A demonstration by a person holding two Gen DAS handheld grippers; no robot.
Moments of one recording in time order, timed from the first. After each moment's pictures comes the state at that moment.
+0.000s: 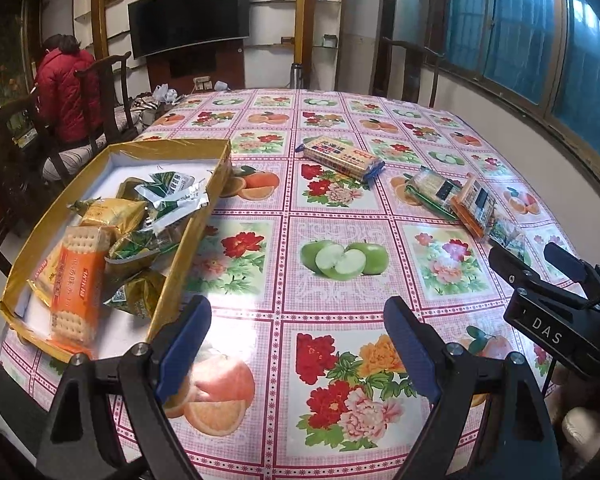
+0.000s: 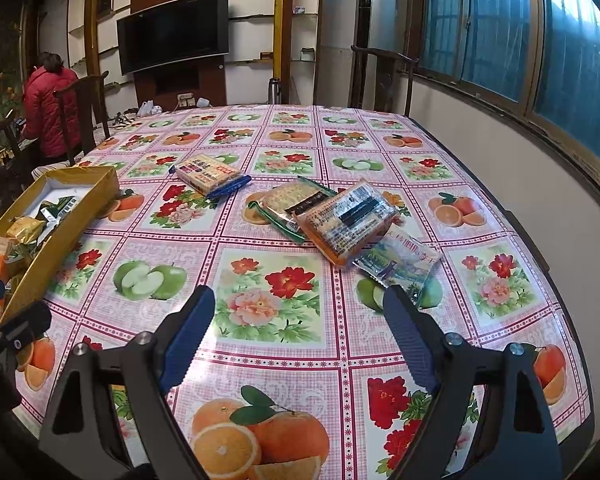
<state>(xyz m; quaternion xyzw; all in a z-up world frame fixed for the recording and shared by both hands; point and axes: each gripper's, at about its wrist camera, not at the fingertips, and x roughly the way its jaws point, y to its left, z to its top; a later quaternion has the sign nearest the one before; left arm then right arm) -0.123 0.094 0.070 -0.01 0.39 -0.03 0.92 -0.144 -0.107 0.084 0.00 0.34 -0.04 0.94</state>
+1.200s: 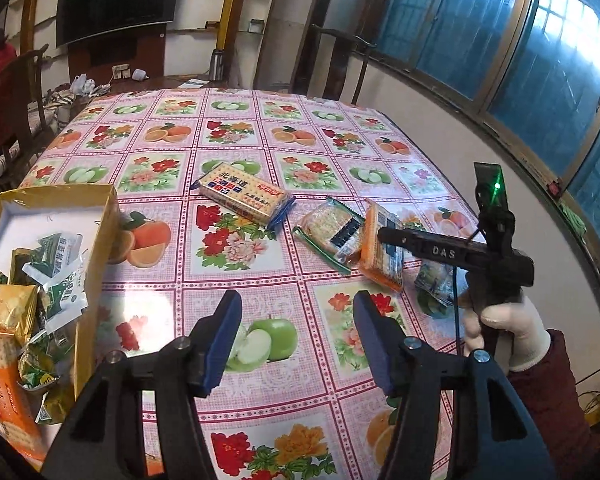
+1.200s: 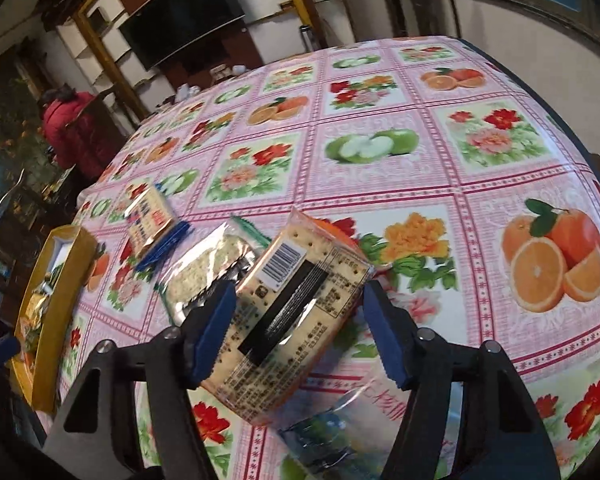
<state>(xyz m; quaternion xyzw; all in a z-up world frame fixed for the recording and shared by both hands) -0.041 0.061 0.099 -0.05 0.41 -0.18 0.89 0.028 -0.189 0.051 0.12 0.44 0.12 0.88</state>
